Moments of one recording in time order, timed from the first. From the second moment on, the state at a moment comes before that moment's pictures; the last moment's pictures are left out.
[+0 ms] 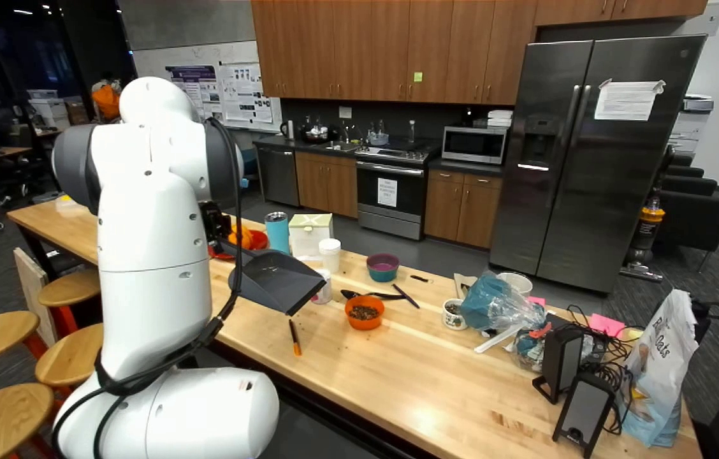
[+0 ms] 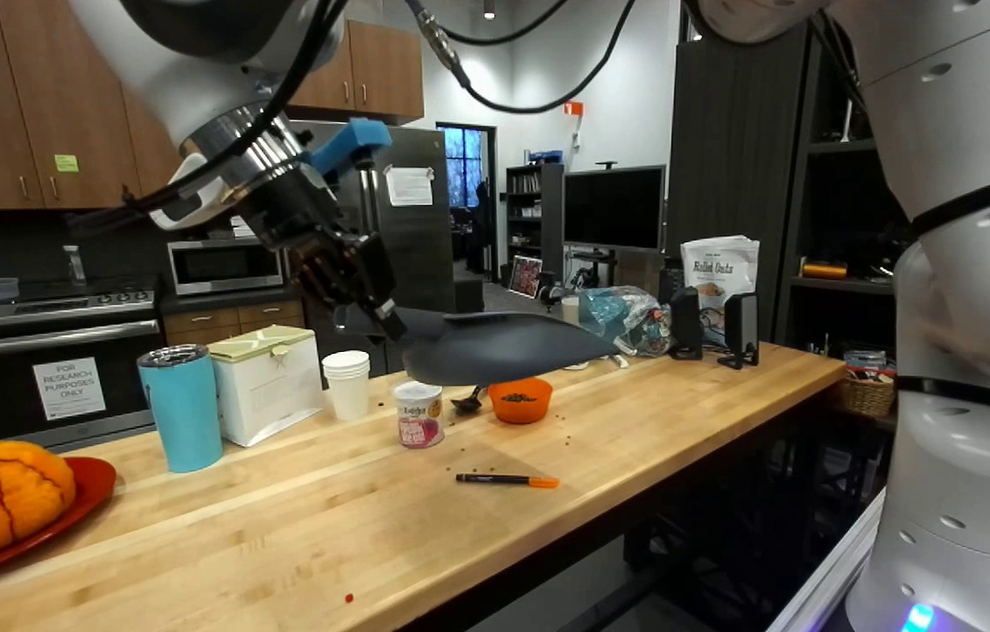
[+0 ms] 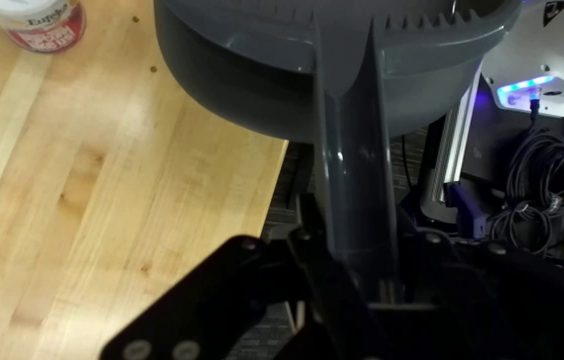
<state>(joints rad) 0.49 0.33 0.39 -1.54 -0.27 1.37 -0.96</state>
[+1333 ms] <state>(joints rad) 0.35 -0.23 0.29 -2.24 -0.16 1.59 -0.96</state>
